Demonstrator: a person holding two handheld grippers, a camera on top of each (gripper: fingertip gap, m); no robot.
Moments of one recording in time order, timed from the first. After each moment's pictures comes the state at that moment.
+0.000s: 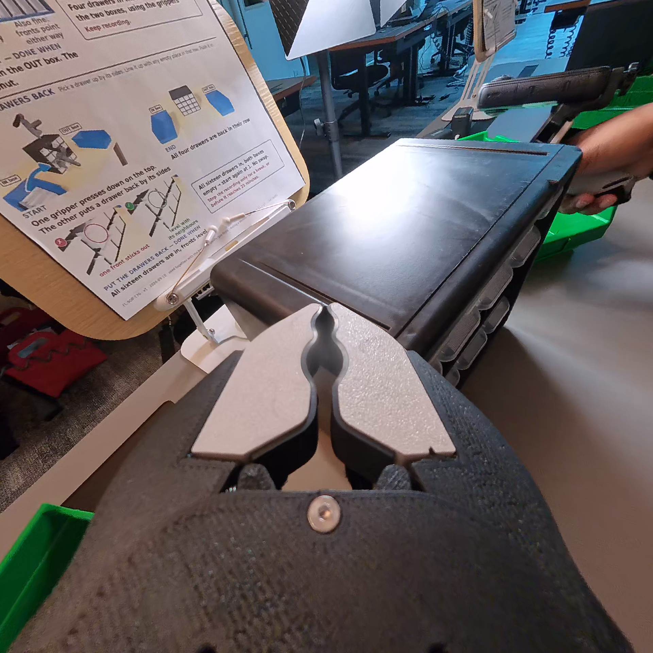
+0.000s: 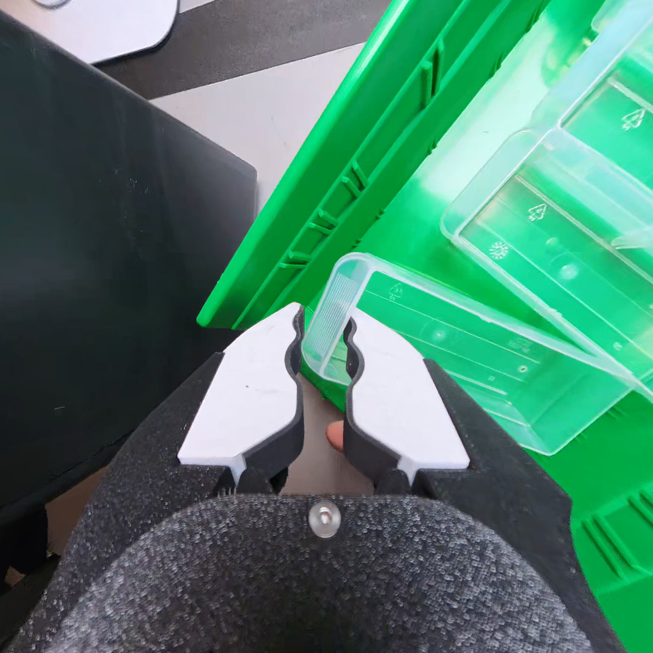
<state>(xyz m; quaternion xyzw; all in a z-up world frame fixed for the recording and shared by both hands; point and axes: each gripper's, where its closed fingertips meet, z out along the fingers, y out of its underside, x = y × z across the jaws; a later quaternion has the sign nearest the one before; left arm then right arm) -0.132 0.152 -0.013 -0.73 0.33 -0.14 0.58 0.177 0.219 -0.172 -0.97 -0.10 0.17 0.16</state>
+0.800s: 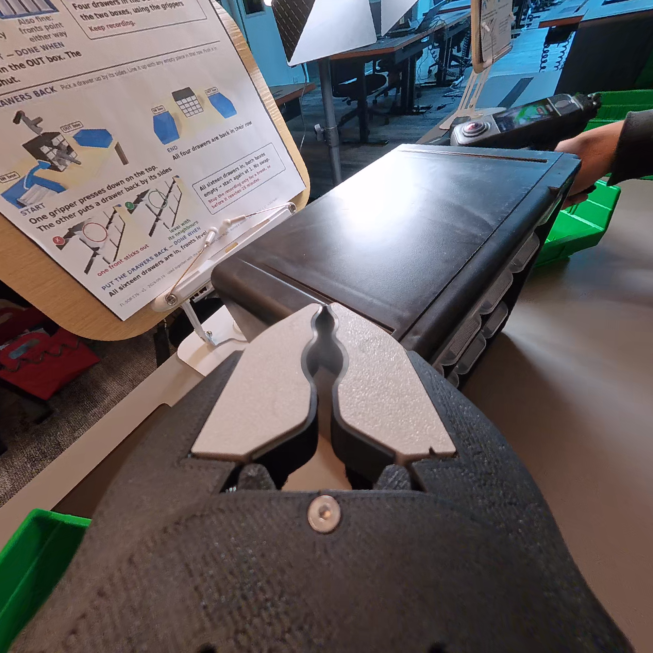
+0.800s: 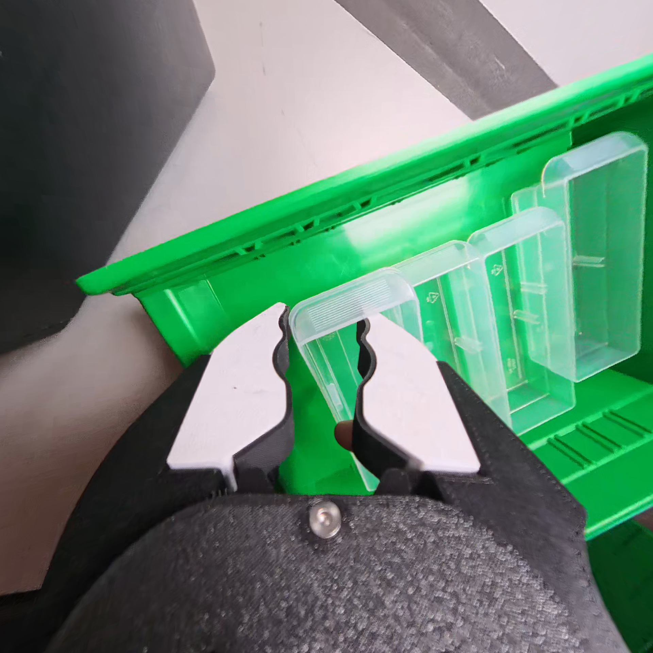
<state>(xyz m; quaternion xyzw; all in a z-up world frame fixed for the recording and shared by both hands) -0.132 0.154 -0.013 -0.73 0.32 -0.15 0.59 0.205 0.241 -0.190 -0.91 -0.39 -0.03 0.16</state>
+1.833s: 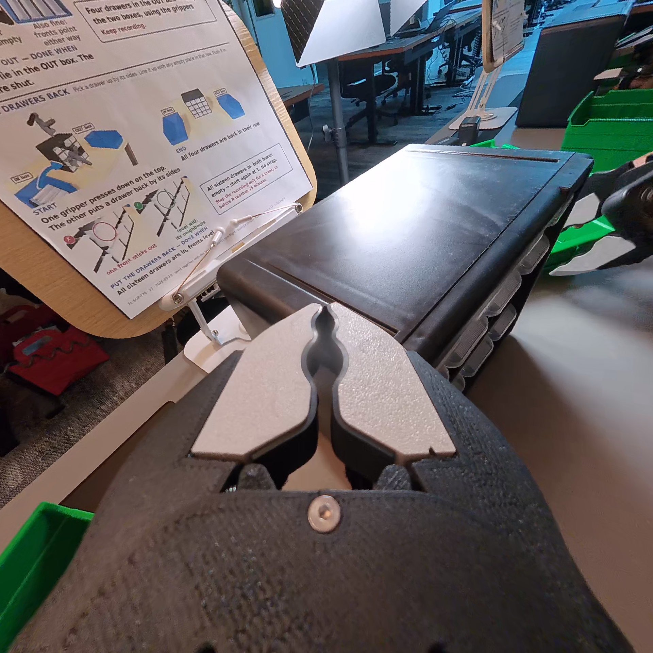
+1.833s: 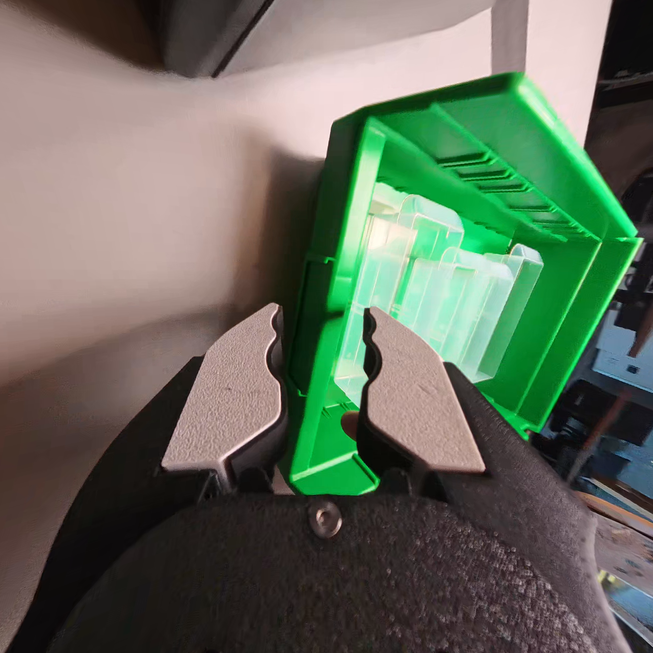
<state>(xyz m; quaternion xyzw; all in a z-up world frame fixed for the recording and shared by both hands) -0.133 0.156 -0.013 -0.73 0.32 -0.14 0.59 0.213 0.158 -0.188 -0.72 -0.63 -0.18 0.23</state>
